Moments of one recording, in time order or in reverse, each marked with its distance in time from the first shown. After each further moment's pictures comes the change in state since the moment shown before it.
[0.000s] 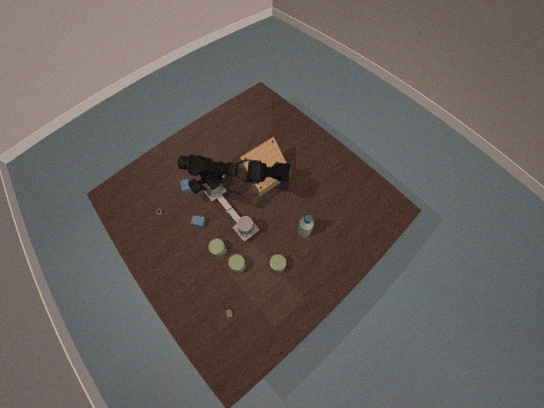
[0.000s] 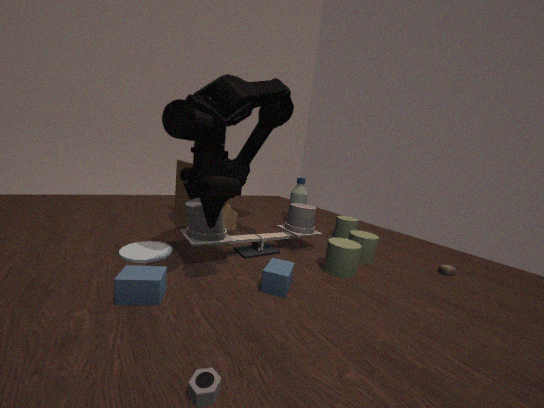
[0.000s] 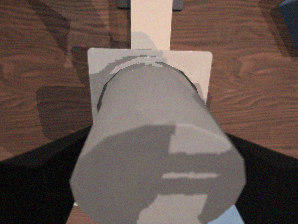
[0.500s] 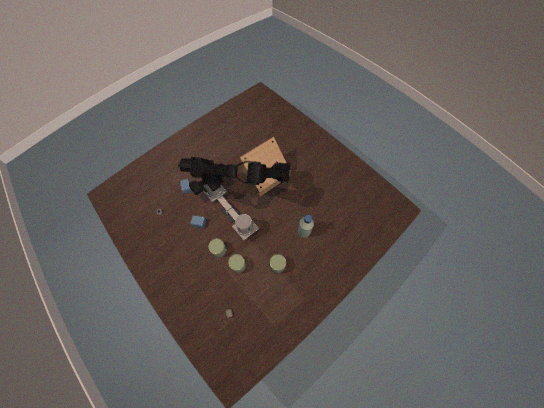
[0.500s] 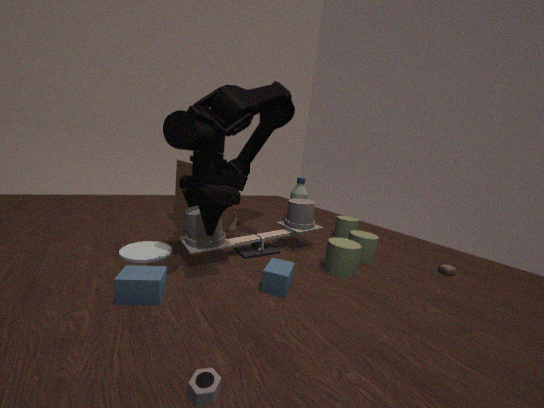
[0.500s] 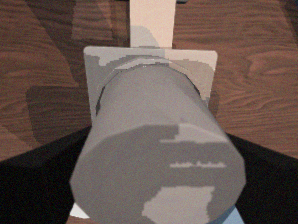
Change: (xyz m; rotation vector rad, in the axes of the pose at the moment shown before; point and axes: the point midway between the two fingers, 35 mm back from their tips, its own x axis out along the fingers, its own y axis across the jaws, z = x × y) arm 0.017 0.001 -0.001 -0.004 0.008 -0.008
